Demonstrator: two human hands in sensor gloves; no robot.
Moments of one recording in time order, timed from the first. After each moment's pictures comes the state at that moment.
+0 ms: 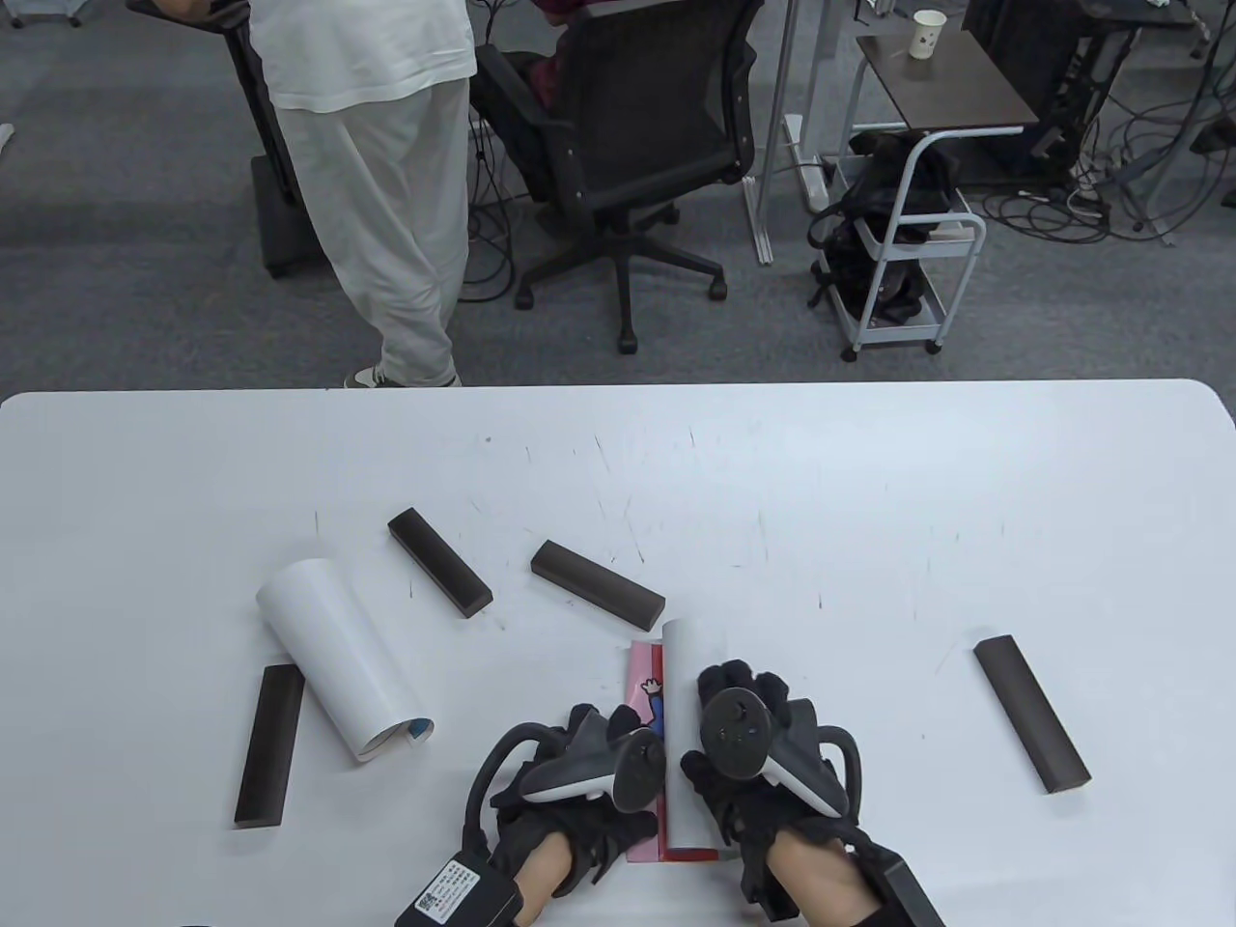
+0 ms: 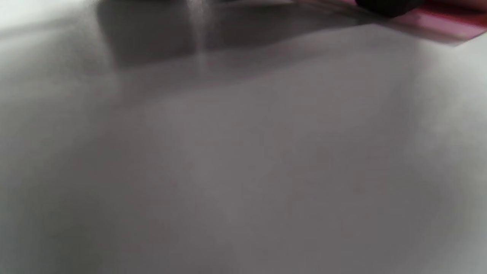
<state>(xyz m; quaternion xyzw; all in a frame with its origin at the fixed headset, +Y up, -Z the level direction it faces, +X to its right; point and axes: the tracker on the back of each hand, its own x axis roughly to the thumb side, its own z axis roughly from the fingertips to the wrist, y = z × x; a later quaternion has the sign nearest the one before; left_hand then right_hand) -0.061 -0.785 -0.281 -0.25 -0.24 -0.05 0.94 0.098 -0.747 -0.287 0.13 0.10 0.97 0.15</state>
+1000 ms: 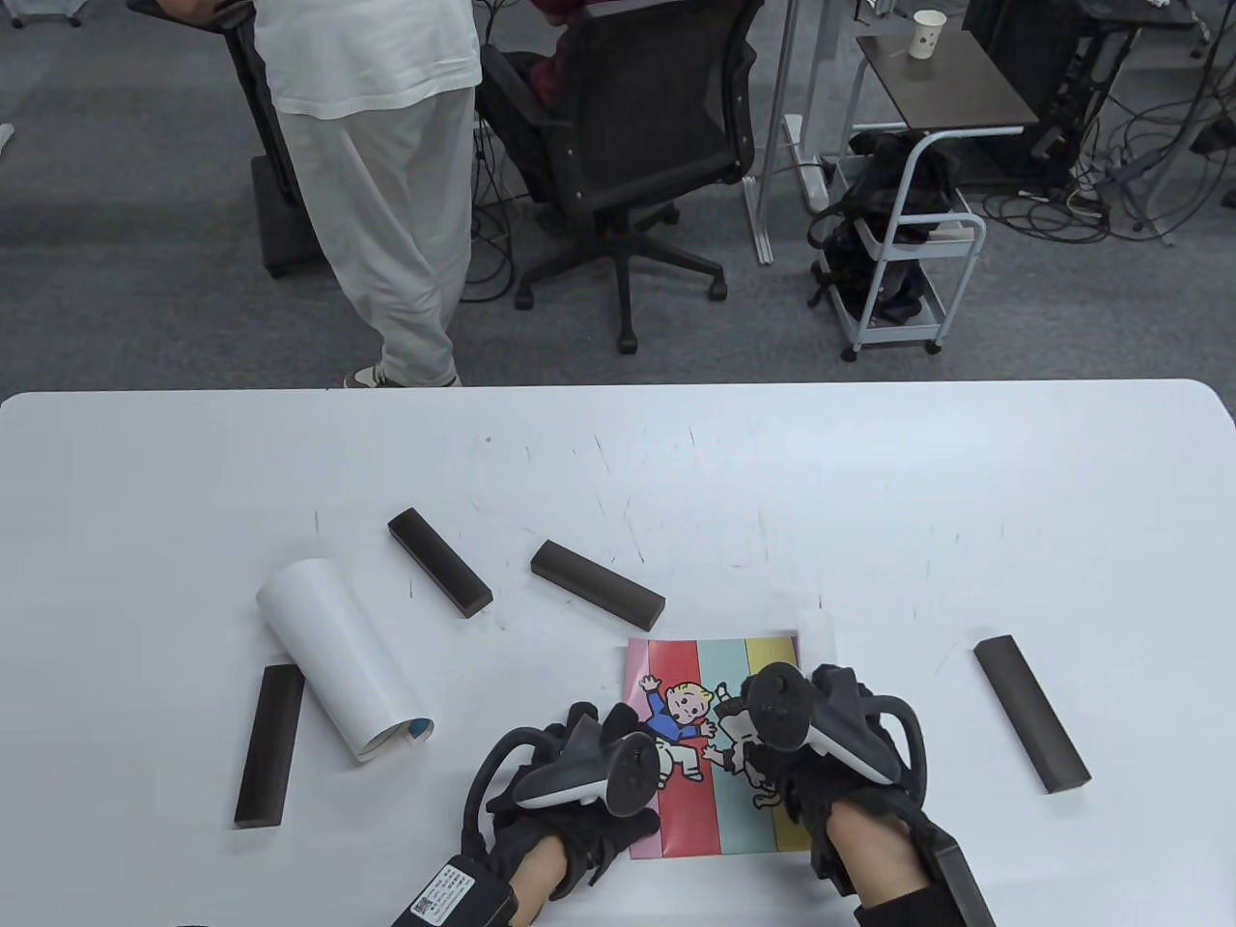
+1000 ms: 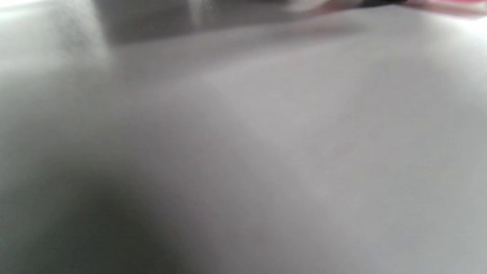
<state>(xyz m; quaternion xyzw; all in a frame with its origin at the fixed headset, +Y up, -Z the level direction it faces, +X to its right) -0.064 -0.788 -0.279 -0.23 -0.25 -0.04 0.94 0.153 -0.733 -0.304 0.04 0.12 0.99 0.01</state>
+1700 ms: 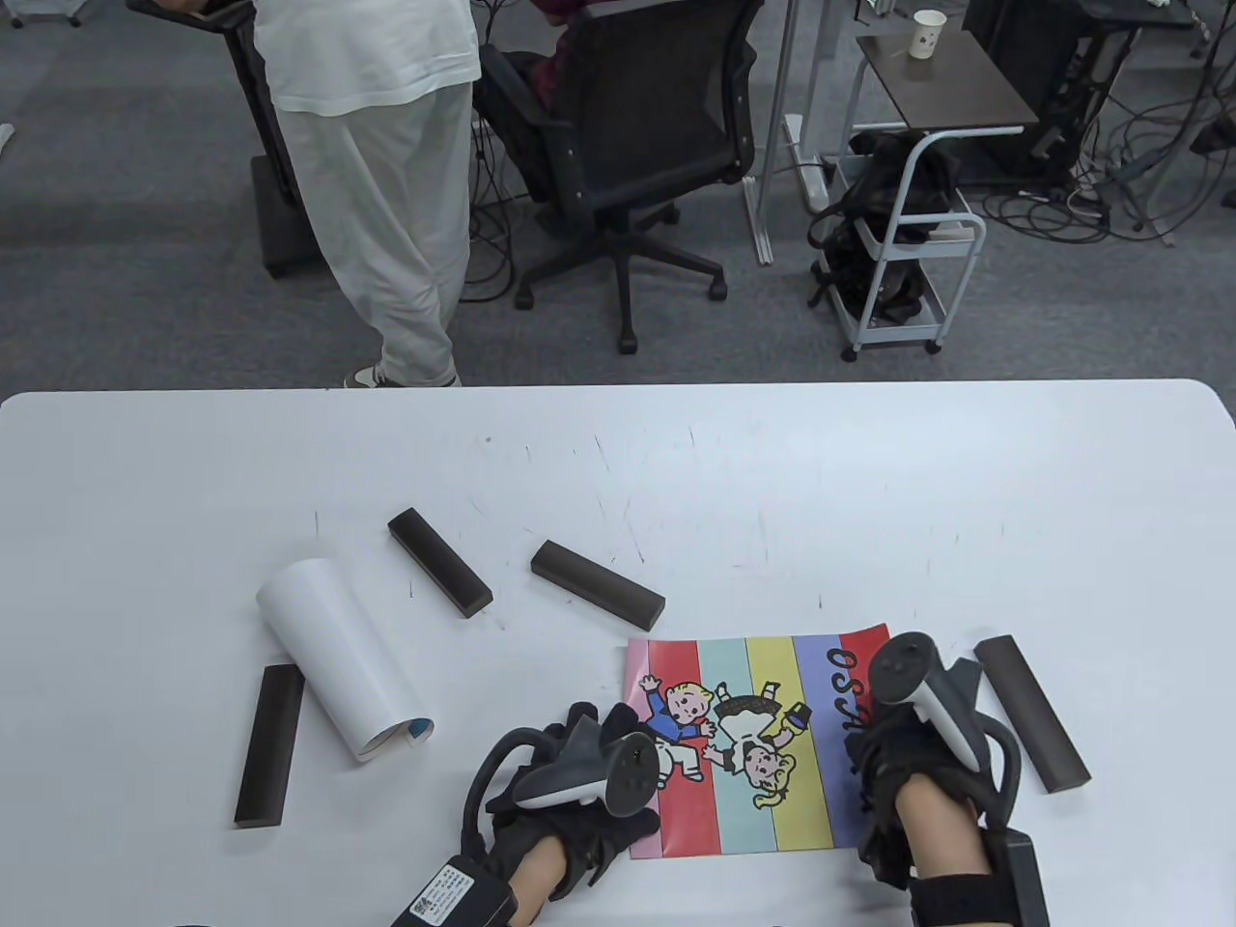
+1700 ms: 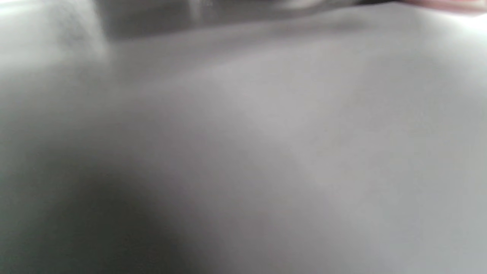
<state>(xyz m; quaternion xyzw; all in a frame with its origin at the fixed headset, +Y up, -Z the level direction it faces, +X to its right) -0.065 -0.789 -0.279 -0.23 -0.25 -0.04 0.94 0.250 -0.736 -0.317 -0.20 0.17 0.95 0.16</state>
